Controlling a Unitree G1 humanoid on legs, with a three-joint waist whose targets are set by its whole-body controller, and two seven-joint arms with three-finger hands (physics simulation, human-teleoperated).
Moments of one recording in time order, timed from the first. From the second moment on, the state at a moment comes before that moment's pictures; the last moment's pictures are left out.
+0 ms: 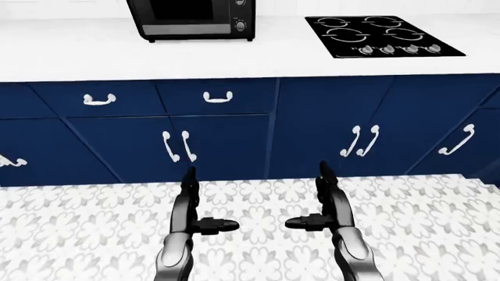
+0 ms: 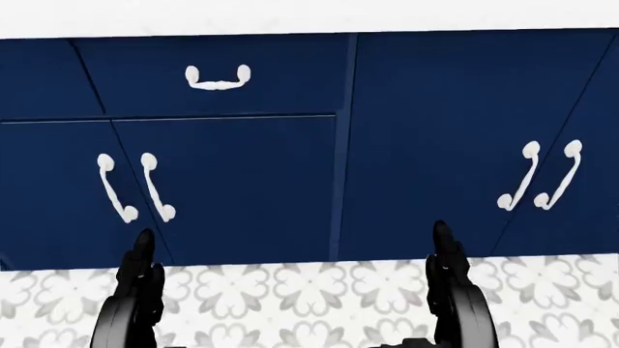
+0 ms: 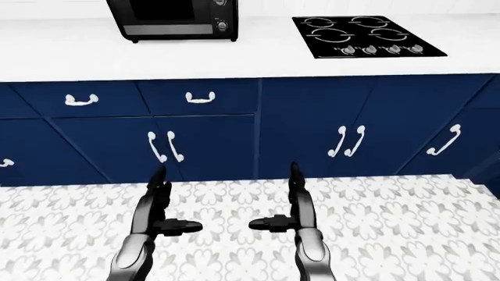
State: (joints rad) left arm 0.03 0.02 0.04 0.09 -0.01 0.06 -0.04; right arm 0.03 -0.01 -0.04 0.09 0.01 0.06 0.04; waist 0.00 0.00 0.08
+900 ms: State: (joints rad) left arm -0.41 0.19 0.22 -0.87 -0.14 1.05 -0.02; right arm -0.31 -0.13 -0.18 -0.75 0.11 0.87 0.00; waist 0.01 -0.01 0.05
